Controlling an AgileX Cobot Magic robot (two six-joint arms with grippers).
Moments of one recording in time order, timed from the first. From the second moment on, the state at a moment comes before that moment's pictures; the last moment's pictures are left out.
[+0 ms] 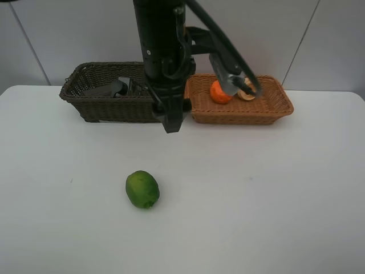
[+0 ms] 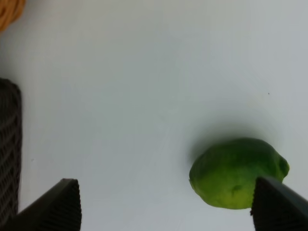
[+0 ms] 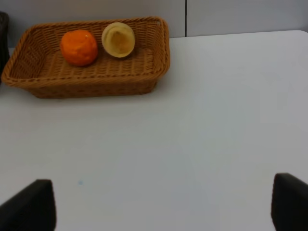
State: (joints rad) left arm -0.82 1.95 -1.70 0.15 1.19 0.49; right arm 0.05 0.00 -0.52 -0.08 1.06 0.12
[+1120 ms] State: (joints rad) left arm -0.83 1.86 -1.26 0.09 1.08 1.50; right arm 0.05 0.00 -0.52 -0.08 1.06 0.12
